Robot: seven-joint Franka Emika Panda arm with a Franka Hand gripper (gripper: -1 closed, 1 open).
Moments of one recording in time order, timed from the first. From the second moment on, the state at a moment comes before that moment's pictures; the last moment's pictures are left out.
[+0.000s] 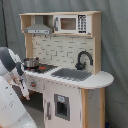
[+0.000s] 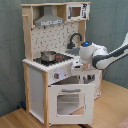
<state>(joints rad) -0.66 -0.42 1.41 -2.26 0.13 2.15 -0.98</state>
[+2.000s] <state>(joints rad) -1.02 -0.41 1.77 -2.26 0.13 2.31 -1.07</state>
